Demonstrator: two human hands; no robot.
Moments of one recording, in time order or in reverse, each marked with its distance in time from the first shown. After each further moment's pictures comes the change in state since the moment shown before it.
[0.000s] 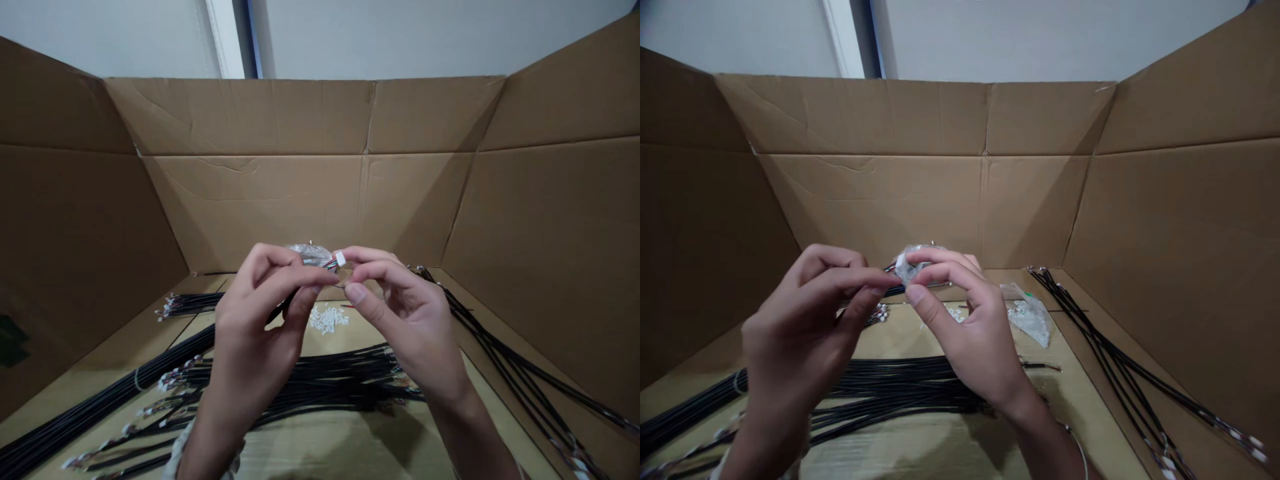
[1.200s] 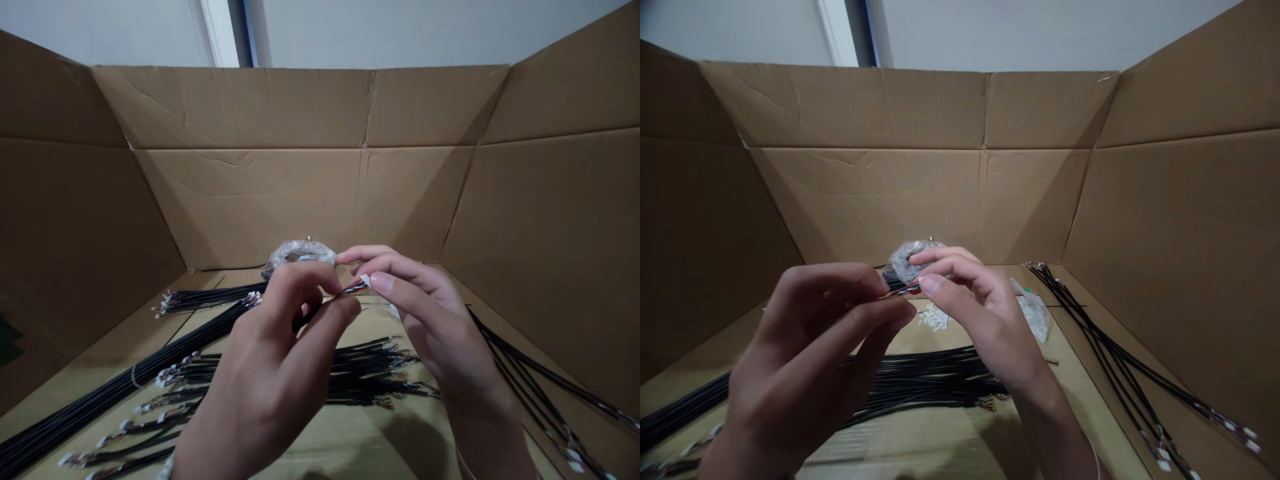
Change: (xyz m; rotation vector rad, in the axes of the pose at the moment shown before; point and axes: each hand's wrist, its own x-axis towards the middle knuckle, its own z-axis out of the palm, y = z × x) left_hand -0.022 0.013 -0.001 -0.029 -0.208 -0.157; right_hand 0.003 -0.009 -0.016 0.245 -0.092 0.206
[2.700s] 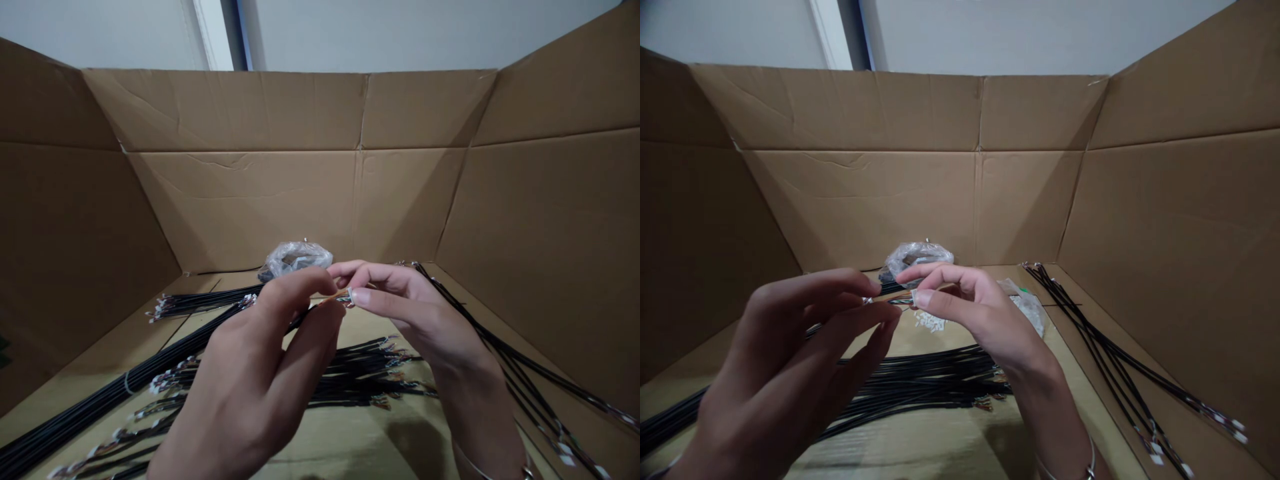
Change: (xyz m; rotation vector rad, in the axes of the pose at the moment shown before) left_hand 0.008 0.009 -0.012 -0.340 0.001 -0.226; right_hand 0.009 0.001 -0.013 -0.008 -0.187 0.180
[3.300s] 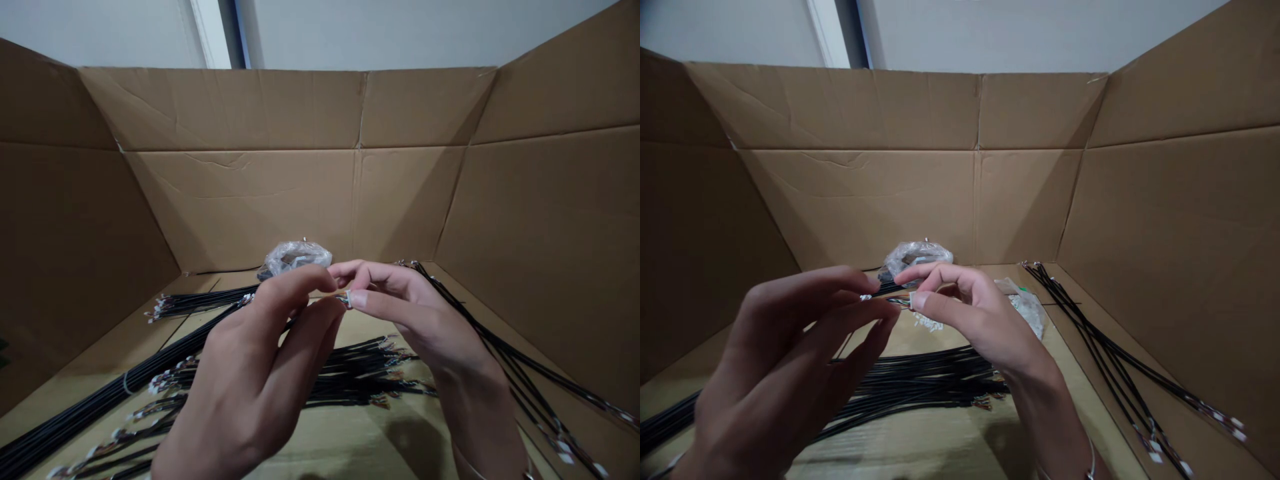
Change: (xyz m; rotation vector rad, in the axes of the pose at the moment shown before) left_hand 0.002 0.002 0.001 0.271 -0.044 0.124; right_hand -0.003 -0.004 0.004 0.019 0.010 0.045
